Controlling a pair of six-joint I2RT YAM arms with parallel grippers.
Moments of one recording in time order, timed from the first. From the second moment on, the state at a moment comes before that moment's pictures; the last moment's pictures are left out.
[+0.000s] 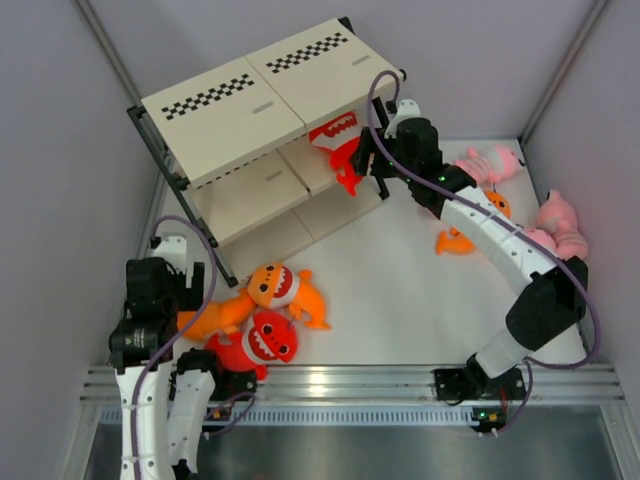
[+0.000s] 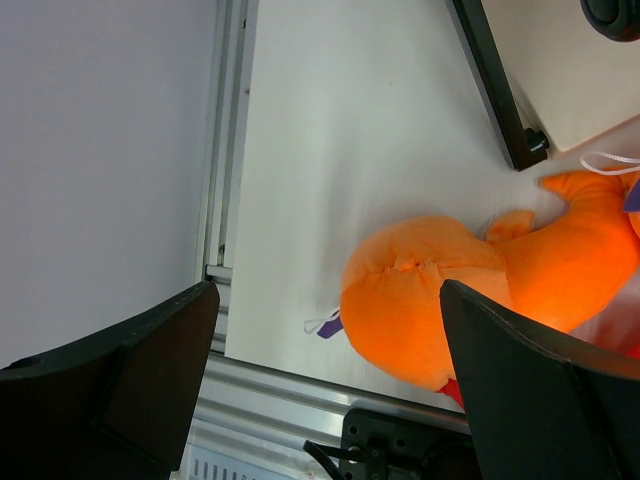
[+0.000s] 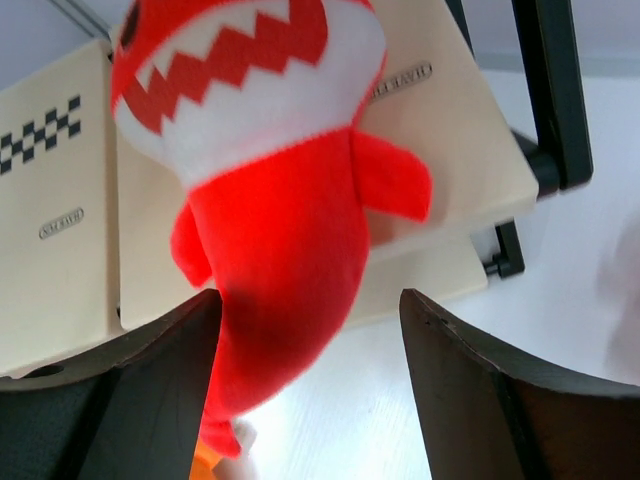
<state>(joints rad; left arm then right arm) 0.09 0.50 0.85 -0.99 -0.22 0.23 0.53 1.59 1.53 -0.27 0.05 0.34</state>
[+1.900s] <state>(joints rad) 0.08 0.57 1.07 -1.35 0.50 0.91 1.32 1.43 0.63 0.41 -0.08 0.40</state>
